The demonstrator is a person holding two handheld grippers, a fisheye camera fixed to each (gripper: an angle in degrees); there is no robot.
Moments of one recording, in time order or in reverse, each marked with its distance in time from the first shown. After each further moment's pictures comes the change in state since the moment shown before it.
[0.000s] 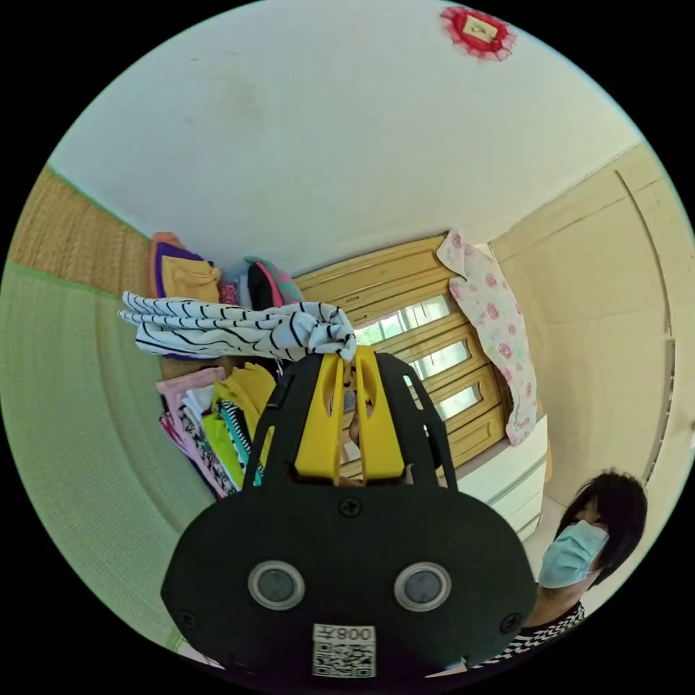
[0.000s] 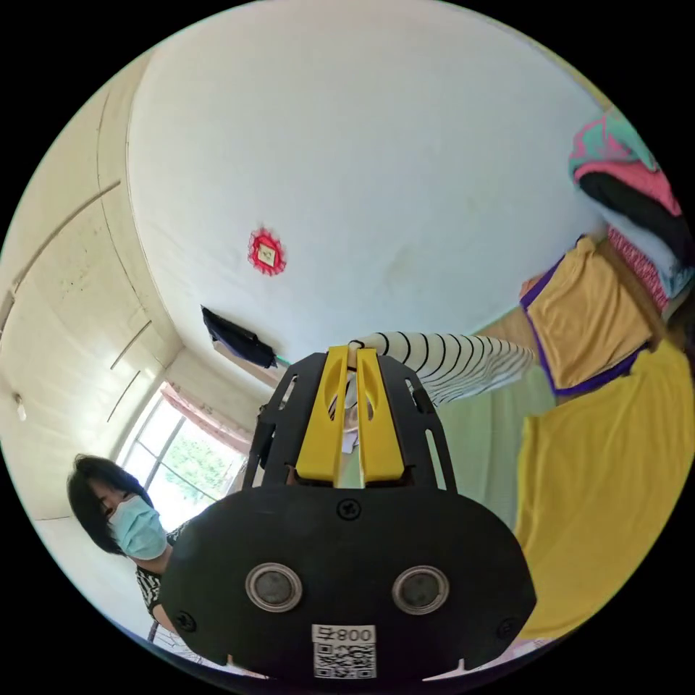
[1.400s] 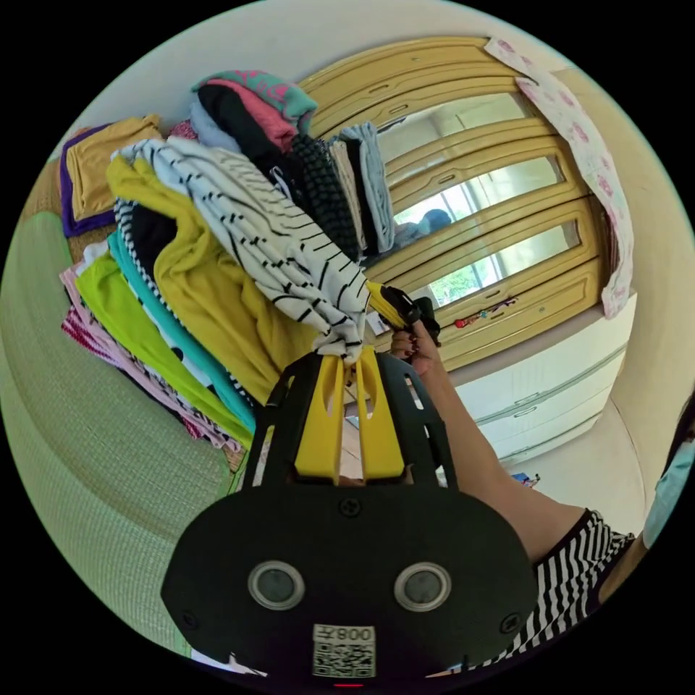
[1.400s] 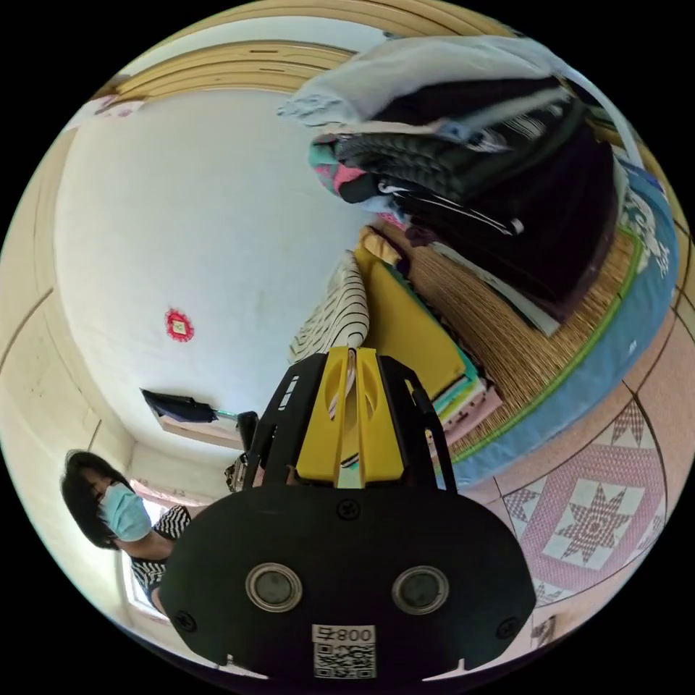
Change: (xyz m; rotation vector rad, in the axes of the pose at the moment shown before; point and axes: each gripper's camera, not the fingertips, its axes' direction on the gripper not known) left arm 0.249 -0.080 0.347 -0.640 -0.261 0.105; right arm 0.258 0.201 -0.399 0.173 0.292 0.372
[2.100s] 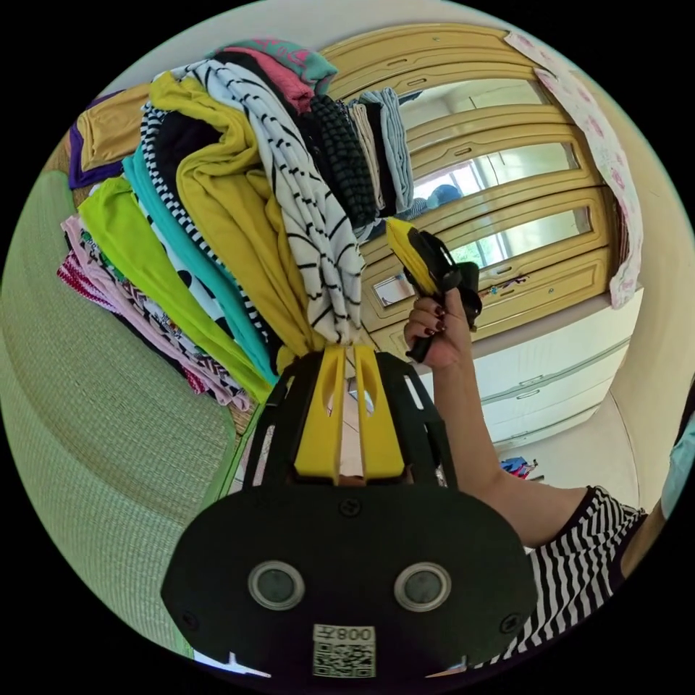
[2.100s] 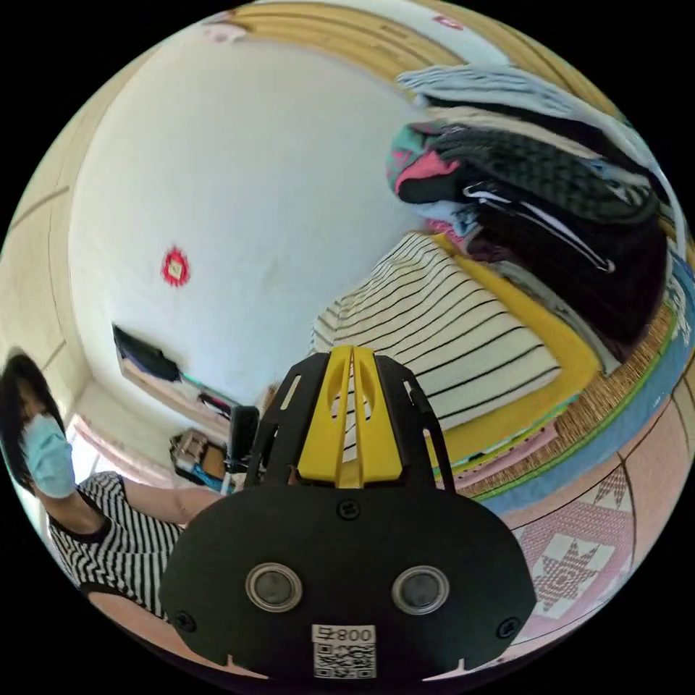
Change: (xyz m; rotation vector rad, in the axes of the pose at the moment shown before) left arm 0.008 0.079 0.023 -0.091 -0.009 -0.002; right arm -0.150 0.086 0.076 0.042 0.107 -0.309
